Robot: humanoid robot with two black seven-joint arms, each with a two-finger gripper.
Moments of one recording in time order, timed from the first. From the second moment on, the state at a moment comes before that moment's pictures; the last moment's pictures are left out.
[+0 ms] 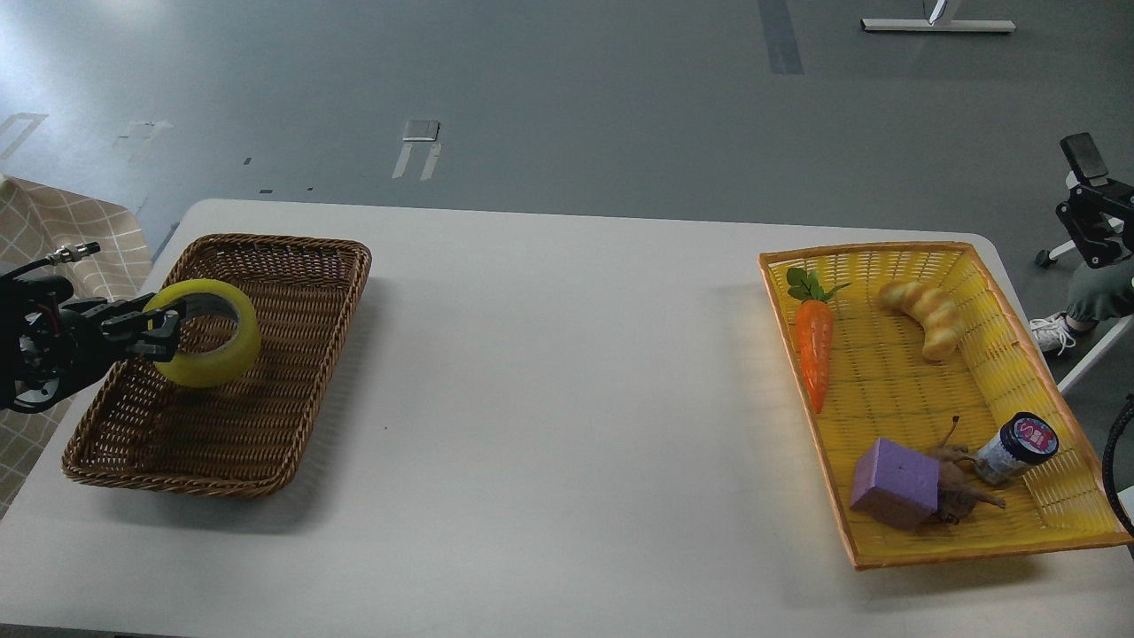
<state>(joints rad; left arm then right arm) -0.44 1.04 -0.54 -1.14 1.77 0.02 -0.15 0.14 -0.40 1.73 1.42 -0.89 0.49 0.23</state>
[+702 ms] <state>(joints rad) -0.43 0.99 -0.55 -1.10 1.72 0.04 -0.19 0.12 -0.40 1.73 1.43 -0.89 0.49 0.23</state>
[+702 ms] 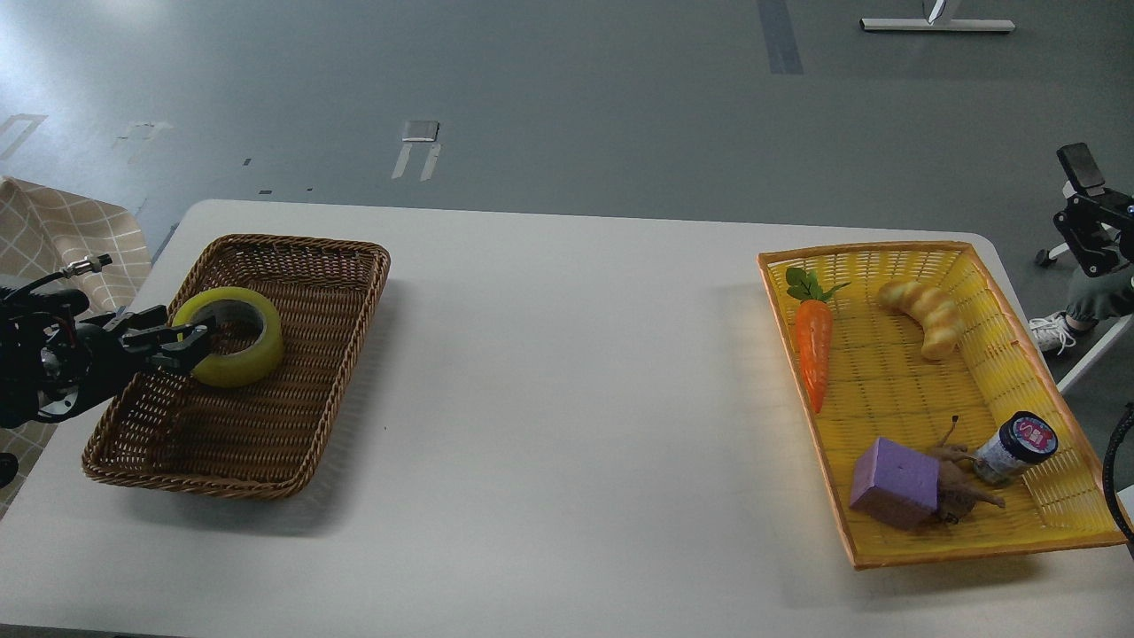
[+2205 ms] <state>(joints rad) -0.57 0.41 -1.04 -1.45 0.71 -0.02 -0.43 0.22 -0.34 1.74 1.45 -0.88 0.49 0.24</state>
